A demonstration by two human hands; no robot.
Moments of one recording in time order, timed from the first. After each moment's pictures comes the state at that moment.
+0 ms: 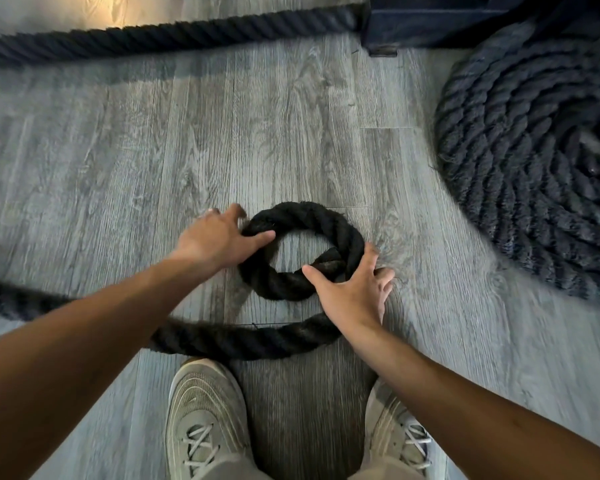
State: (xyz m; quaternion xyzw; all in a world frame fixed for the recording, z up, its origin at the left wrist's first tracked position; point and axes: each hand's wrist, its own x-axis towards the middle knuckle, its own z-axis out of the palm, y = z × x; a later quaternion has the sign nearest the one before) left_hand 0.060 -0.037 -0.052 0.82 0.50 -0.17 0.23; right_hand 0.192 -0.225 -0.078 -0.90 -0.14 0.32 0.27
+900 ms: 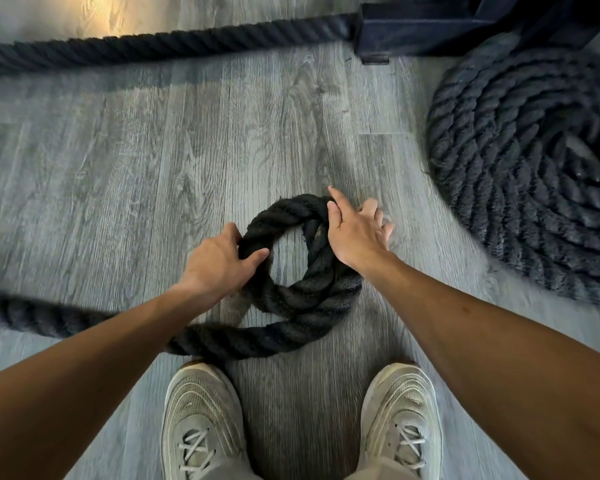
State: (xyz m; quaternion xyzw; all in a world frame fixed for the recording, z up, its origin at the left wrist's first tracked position) left_hand 0.053 -0.071 -0.059 0.81 0.51 -0.05 0.29; right_hand 0.273 -0.154 -0.092 -0.90 -0.37 0.22 0.07
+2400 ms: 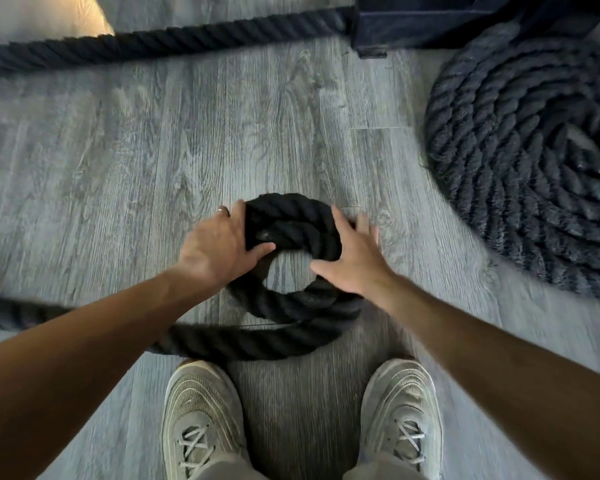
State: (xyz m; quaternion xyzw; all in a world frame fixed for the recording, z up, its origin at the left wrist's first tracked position) left_hand 0.068 -0.055 -0.057 0.90 0.41 -0.17 -0.01; right_hand 0.253 -0.195 -0.067 -0.84 -0.40 0.35 0.14
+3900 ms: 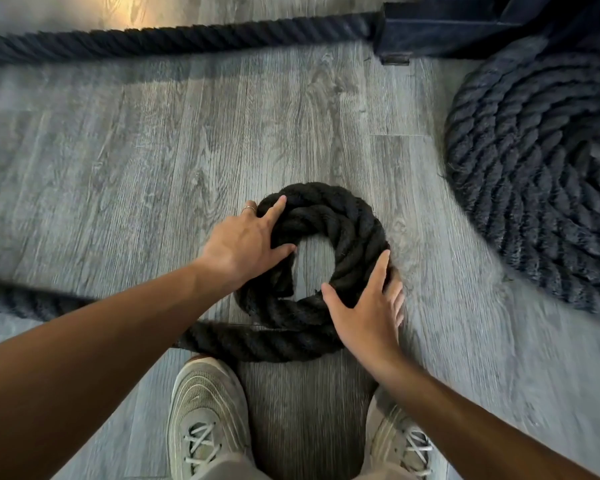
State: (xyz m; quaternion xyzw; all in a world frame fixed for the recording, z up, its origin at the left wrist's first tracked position) left_hand 0.083 -0.061 -0.049 0.91 0.38 -0.18 0.03; right_hand 0.189 -0.252 -0.077 -0.90 -0.22 0.27 0.24
